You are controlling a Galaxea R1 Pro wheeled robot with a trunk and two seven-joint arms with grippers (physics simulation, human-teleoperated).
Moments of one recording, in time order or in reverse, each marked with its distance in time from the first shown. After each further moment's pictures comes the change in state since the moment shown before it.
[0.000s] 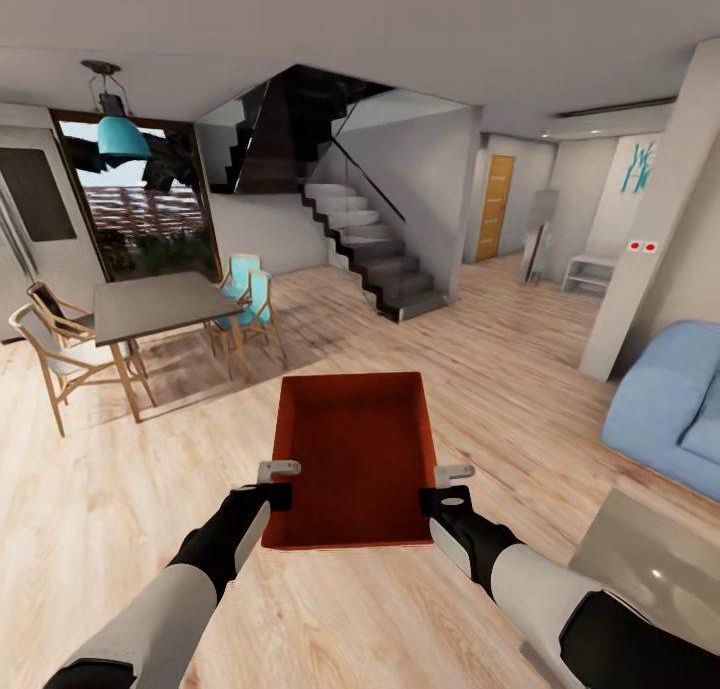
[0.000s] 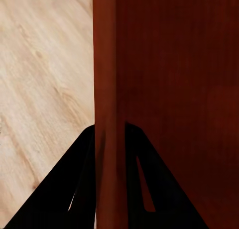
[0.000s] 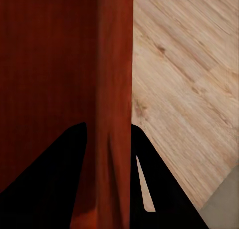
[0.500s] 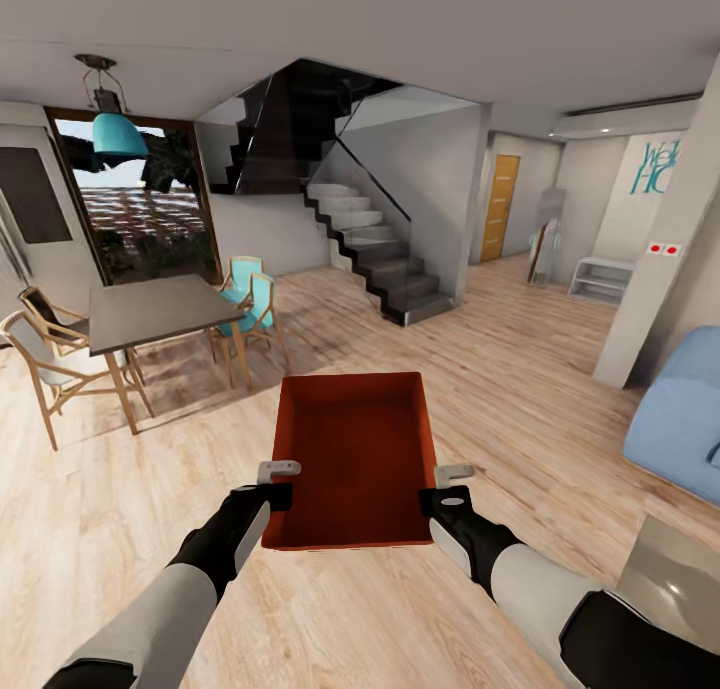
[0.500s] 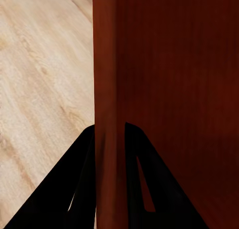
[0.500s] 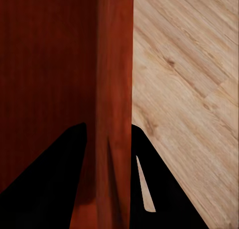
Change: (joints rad) left arm 0.000 0.000 0.000 0.002 0.001 0.000 0.000; right arm 0.000 0.000 0.000 0.000 0.000 0.002 0.000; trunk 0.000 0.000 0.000
